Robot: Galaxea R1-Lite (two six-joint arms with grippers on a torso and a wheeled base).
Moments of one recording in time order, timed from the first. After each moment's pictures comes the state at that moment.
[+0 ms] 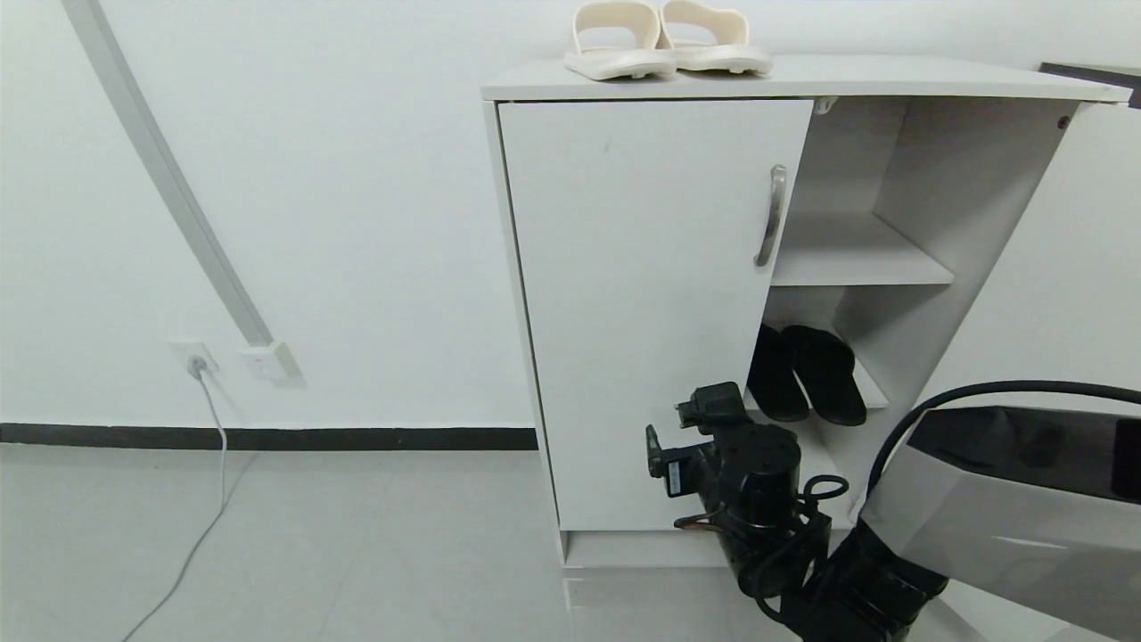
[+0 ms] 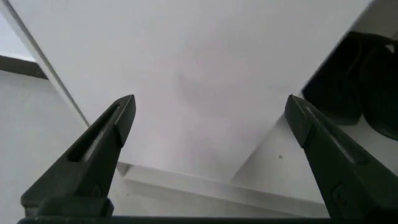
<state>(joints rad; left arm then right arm) 0.00 0.00 0.00 0.00 -0.01 0.00 0.78 2.25 -0.82 -1.36 -0.61 -0.02</state>
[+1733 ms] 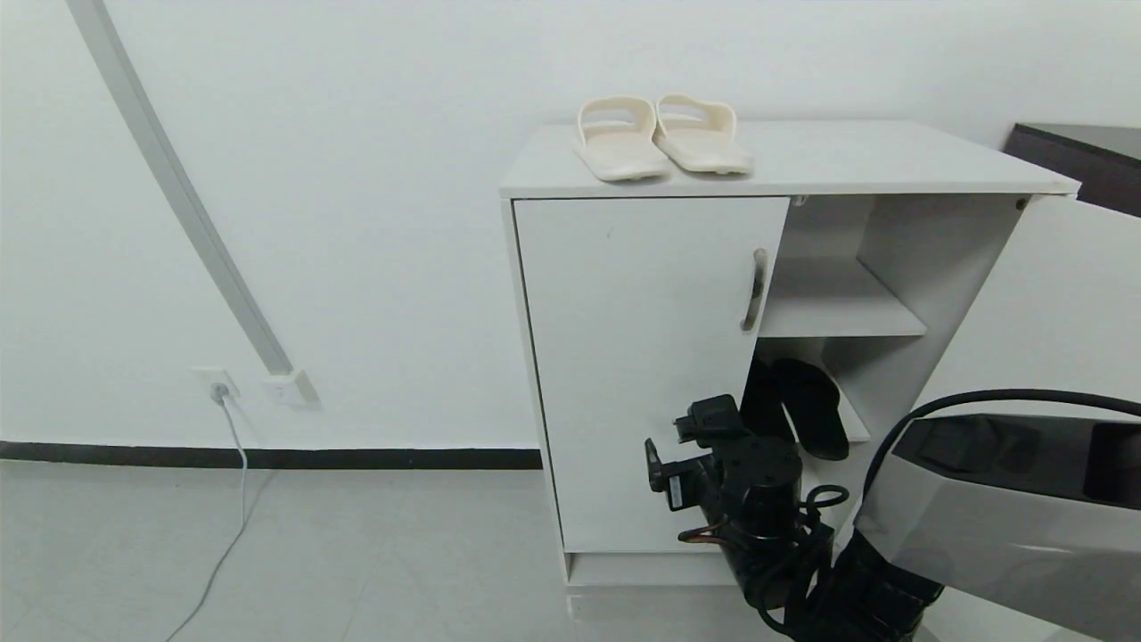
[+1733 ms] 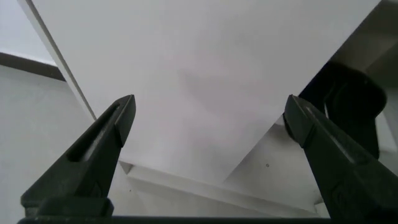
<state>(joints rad) 0.00 0.00 0.00 0.00 -0.01 0.00 0.77 2.27 -0.79 -1.39 -0.58 -0.04</state>
